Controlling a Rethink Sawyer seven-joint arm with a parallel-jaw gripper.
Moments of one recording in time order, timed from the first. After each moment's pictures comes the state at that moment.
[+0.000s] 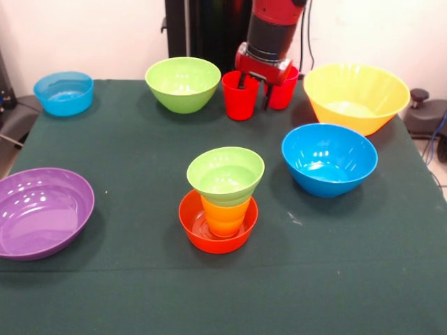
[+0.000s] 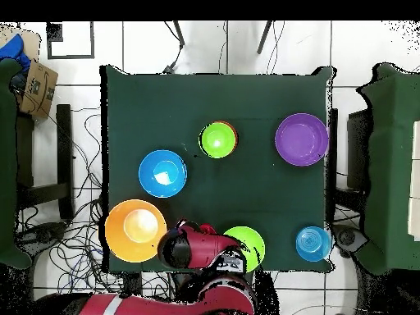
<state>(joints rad) -0.04 -0.49 -0.17 2.08 -0.09 0.00 2.18</state>
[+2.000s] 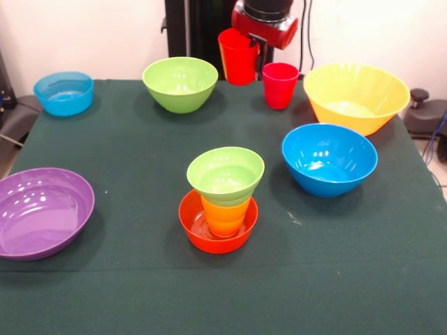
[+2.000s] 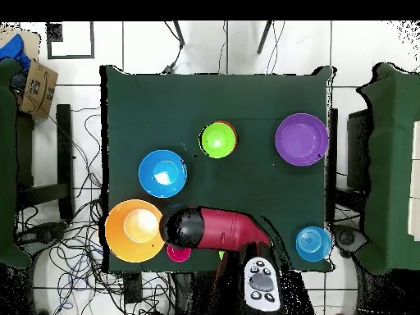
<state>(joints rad) -0.16 -0.77 -0.06 1.99 -0.09 0.52 2.18</state>
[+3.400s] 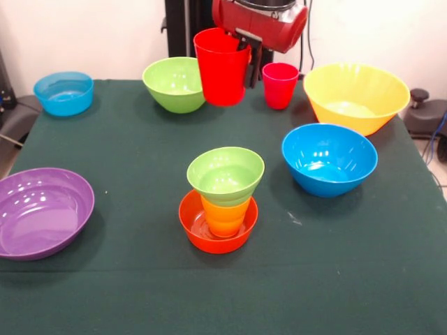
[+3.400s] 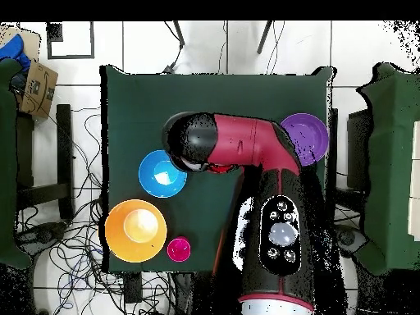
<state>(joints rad) -0.17 -0.73 -0.03 1.45 -0.11 0.90 2.18</state>
